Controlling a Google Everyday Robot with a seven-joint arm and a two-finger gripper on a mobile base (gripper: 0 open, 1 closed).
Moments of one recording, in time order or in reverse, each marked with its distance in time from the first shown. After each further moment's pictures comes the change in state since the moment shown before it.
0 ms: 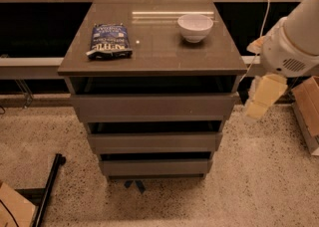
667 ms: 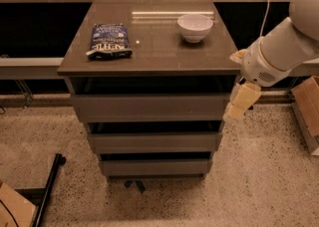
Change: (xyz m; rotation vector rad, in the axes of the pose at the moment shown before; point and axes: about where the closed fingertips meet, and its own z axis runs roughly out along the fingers) arm -0.009 -0.023 0.069 -0.007 -0.108 -0.006
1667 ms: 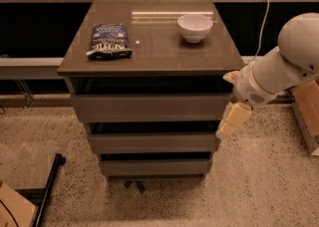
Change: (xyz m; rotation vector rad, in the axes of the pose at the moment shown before) arm 0.015 0.023 0.052 -0.064 -0.056 0.033
